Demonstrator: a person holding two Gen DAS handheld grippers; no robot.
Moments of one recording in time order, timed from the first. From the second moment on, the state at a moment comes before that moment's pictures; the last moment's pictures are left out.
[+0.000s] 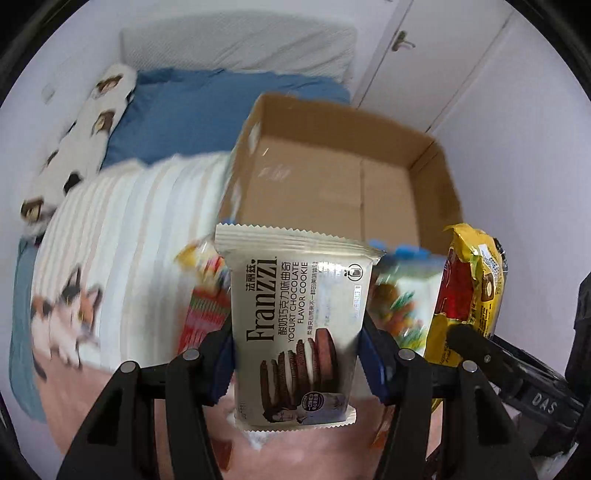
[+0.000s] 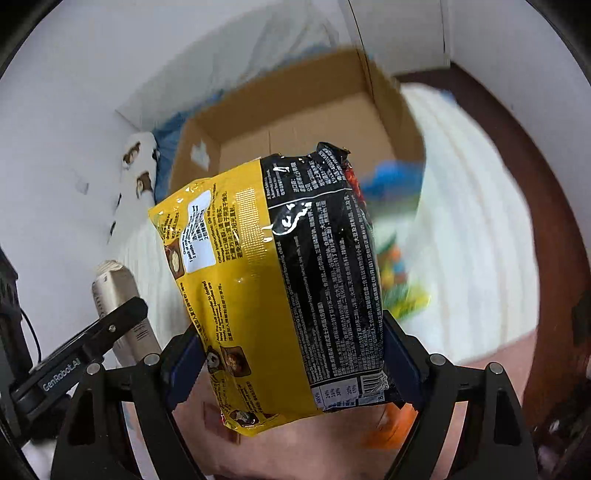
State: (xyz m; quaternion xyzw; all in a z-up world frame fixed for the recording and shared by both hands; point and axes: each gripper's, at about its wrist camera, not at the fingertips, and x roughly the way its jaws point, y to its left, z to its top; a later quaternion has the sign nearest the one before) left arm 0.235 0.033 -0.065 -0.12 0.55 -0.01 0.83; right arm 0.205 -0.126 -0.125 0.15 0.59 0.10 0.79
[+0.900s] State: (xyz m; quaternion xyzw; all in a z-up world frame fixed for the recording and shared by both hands) left arm 0.502 0.026 -0.186 -0.13 0.67 -0.02 0.73; right arm 0.451 -0.139 -0.197 0.12 0.65 0.05 0.75
